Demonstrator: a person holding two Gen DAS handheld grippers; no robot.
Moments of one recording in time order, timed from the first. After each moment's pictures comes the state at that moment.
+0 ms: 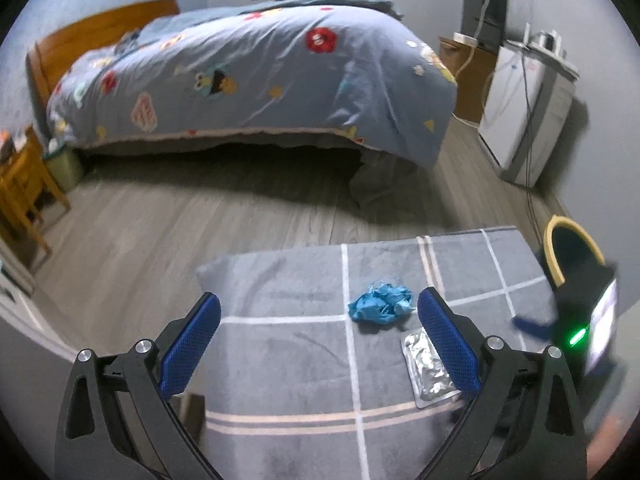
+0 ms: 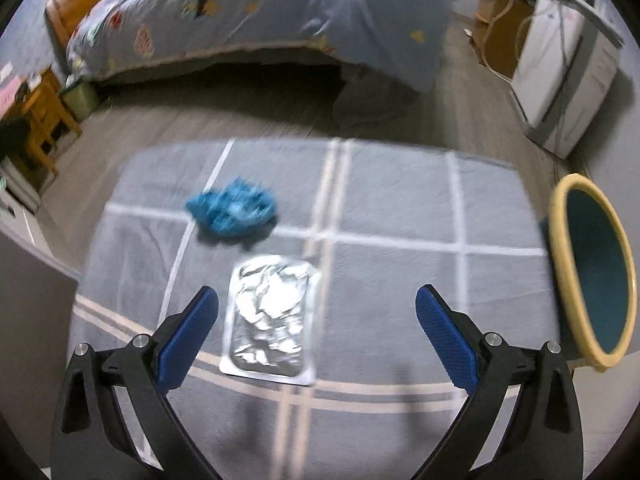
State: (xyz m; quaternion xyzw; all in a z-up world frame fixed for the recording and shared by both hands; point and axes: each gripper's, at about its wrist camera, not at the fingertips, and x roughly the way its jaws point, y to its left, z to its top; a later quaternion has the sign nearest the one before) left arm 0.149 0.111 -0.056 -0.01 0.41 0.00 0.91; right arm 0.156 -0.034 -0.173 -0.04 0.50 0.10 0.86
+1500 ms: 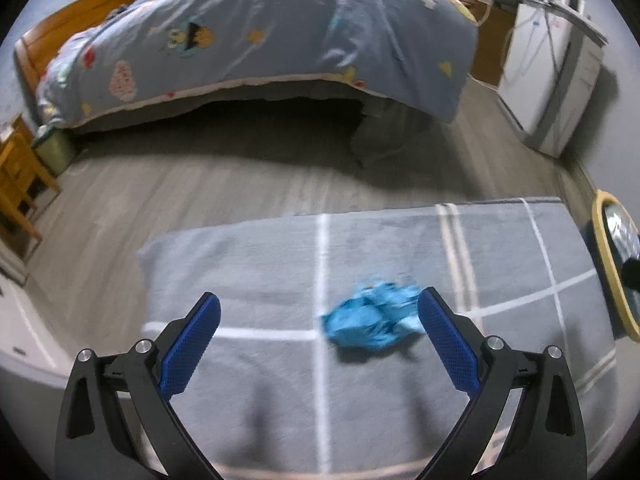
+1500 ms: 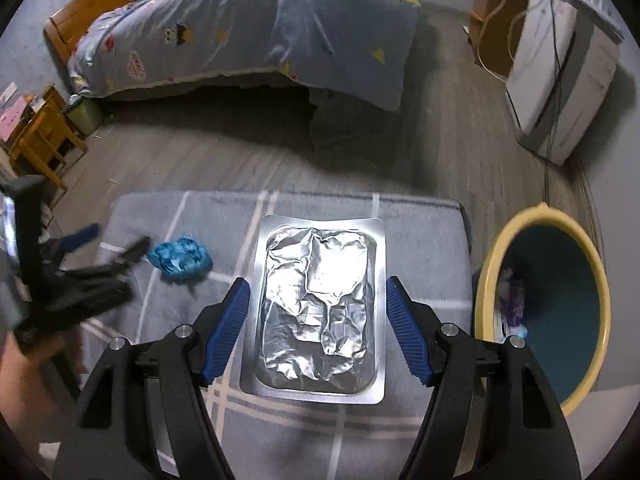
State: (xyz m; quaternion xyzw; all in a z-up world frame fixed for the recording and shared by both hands) left arm 0.226 0.057 -0.154 0.01 0.47 0.01 0.88; right arm 0.211 -0.146 -0.092 -0.02 0.49 0.12 0.86
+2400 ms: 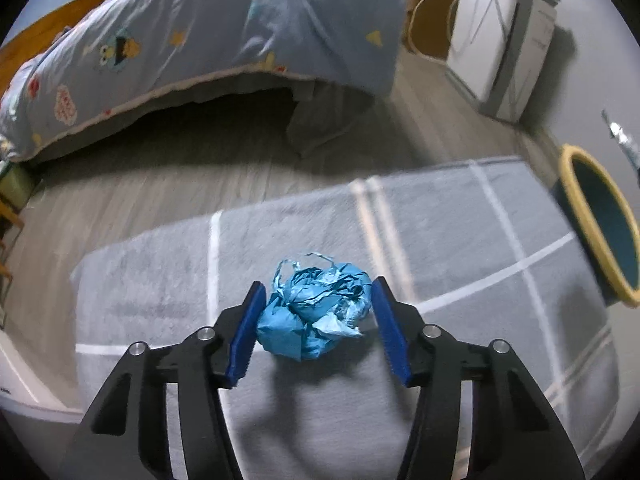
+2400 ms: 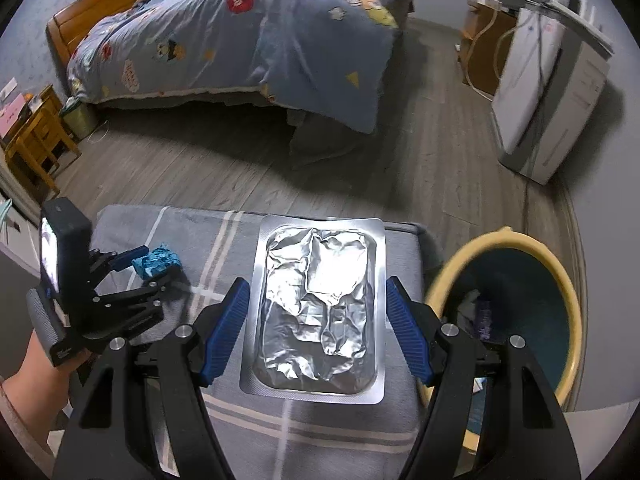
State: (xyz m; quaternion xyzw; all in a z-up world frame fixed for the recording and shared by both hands) left arm 0.230 0.002 -0.172 0.04 0.47 -0.07 0.88; right arm 0.210 -0.193 -0.078 -0.02 0.48 0.09 0.87
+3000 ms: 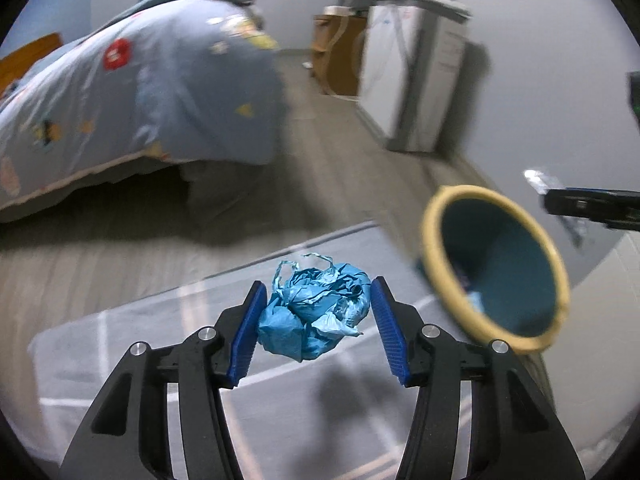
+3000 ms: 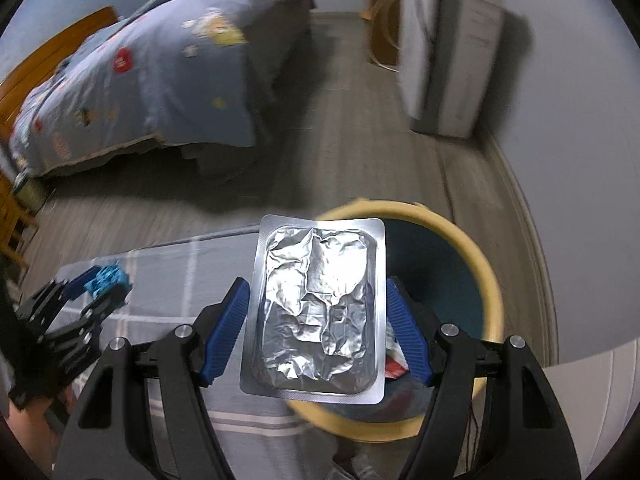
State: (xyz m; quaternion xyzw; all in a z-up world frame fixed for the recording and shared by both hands) left arm 0.225 -0.130 -0.110 0.04 0.40 -0.20 0.89; right arm 0.199 -0.356 -0.070 0.07 0.47 -0.03 0.88
